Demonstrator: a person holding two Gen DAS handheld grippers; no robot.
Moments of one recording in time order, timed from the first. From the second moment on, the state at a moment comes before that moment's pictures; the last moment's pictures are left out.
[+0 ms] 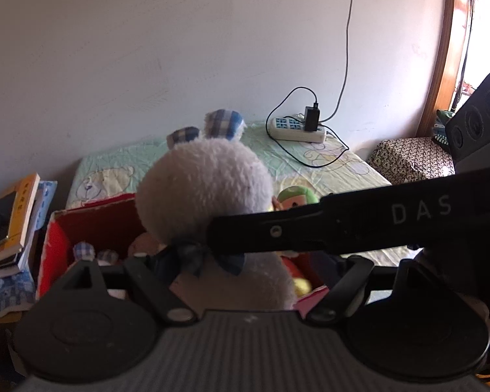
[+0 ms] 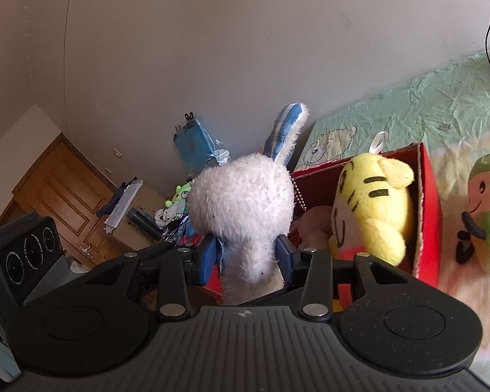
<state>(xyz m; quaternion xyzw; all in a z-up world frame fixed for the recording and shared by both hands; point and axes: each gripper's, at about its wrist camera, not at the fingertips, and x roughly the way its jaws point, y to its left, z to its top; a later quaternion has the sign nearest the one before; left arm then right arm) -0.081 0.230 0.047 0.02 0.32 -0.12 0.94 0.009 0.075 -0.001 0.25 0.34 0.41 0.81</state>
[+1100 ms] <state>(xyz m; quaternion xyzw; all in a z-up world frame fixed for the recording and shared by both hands) -0.019 0.315 -0.025 -0.03 0.46 -0.08 0.88 0.043 0.153 -0.051 0.21 0.47 0.33 0.79</state>
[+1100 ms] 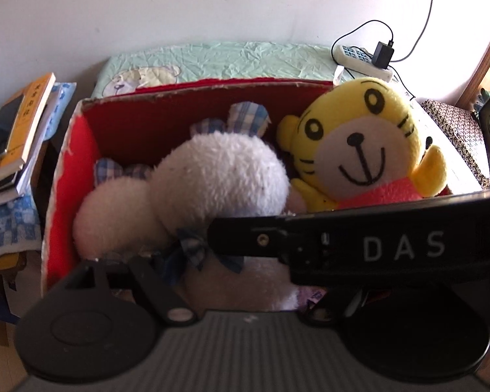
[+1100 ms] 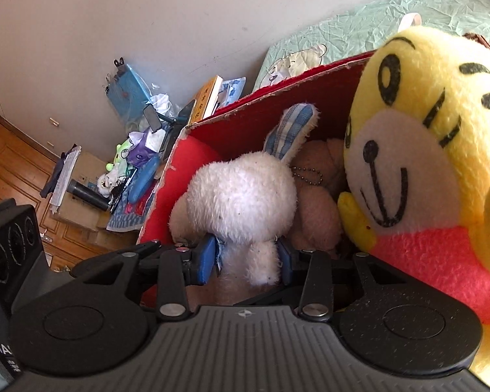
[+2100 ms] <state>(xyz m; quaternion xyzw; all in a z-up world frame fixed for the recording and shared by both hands) -0.018 0.310 -0.039 -0.02 0.47 -0.08 0.88 0.042 0.134 -0.041 0.23 0.43 0.34 0.80</state>
